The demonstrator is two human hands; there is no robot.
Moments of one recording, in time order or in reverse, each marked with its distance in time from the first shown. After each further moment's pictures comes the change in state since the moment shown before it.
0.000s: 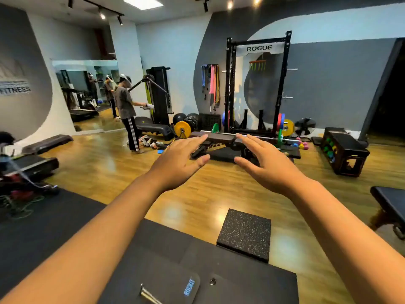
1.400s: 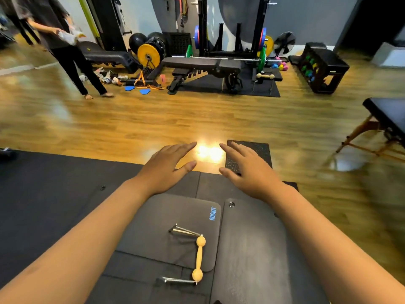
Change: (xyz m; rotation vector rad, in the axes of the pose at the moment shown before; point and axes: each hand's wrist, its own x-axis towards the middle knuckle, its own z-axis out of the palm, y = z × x) left_hand -0.139 -0.397 0.038 -0.144 -0.438 -0.007; right_hand 0.041 -0.186 0.382 -0.062 -0.292 0.355
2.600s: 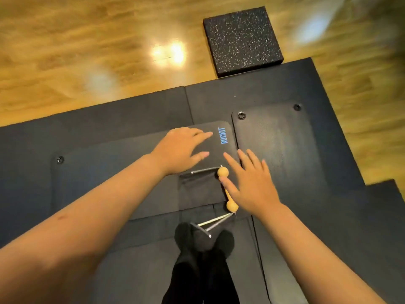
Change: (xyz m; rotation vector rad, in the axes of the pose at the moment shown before) left_hand 0.128 -0.340 0.301 0.158 -0.626 0.421; right_hand 0.079 0.012 0.456 0.045 -0.236 0.621
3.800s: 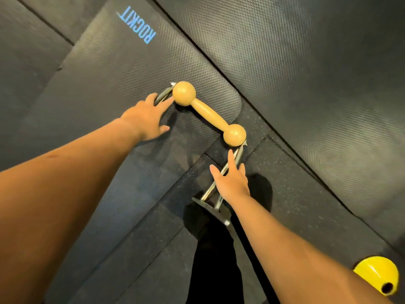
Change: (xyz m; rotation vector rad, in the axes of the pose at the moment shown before) left_hand 0.212 -0.120 0.485 0.360 -0.632 0.161; right_hand 0.041 0.102 0.528 1.092 -0.234 1.222
